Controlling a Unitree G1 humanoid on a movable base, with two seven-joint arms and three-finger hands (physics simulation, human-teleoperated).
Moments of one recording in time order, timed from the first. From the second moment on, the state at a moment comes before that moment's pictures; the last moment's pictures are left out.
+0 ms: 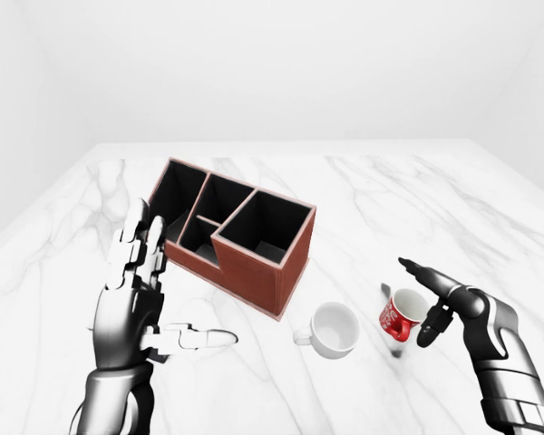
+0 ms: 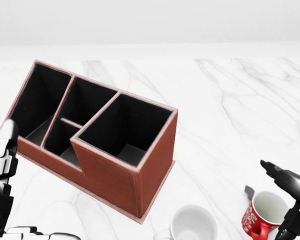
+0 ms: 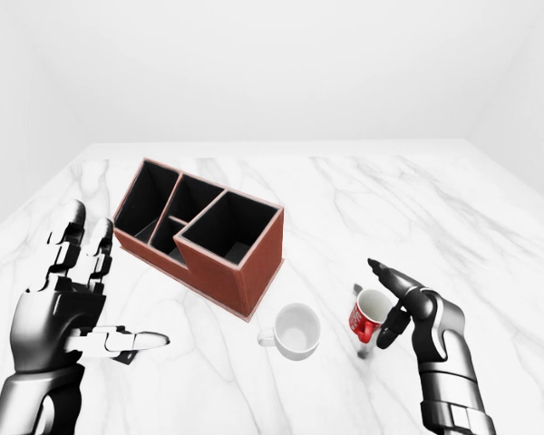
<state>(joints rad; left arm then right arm) 0.32 -0.04 0.14 -0.80 -0.04 0.09 -0.23 -0.18 -0.46 -0.26 0.31 -0.86 0.09 0.70</state>
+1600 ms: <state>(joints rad) 0.30 -0.04 0.13 -0.87 -0.04 0.09 -0.21 -0.30 -0.51 -0.29 0.12 -0.89 0.09 0.70</state>
